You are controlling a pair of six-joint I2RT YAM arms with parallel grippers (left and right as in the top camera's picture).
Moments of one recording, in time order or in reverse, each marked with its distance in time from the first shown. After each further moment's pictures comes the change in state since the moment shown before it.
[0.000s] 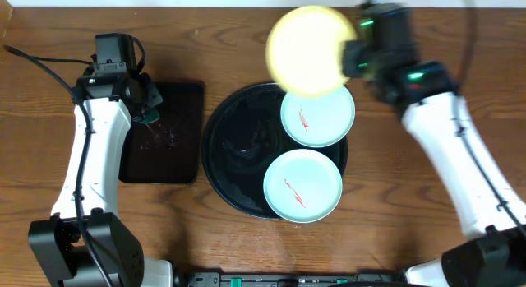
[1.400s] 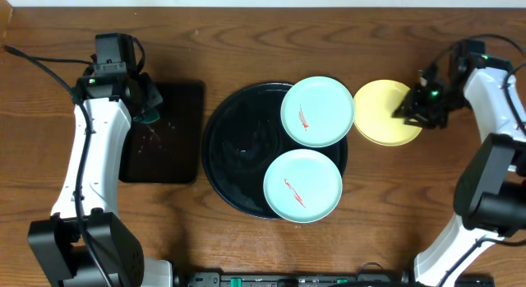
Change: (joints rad) left arm 0.000 0.000 0.000 0.002 0.000 -0.003; right arm -0.430 0.348 0.000 -0.436 -0.480 -0.190
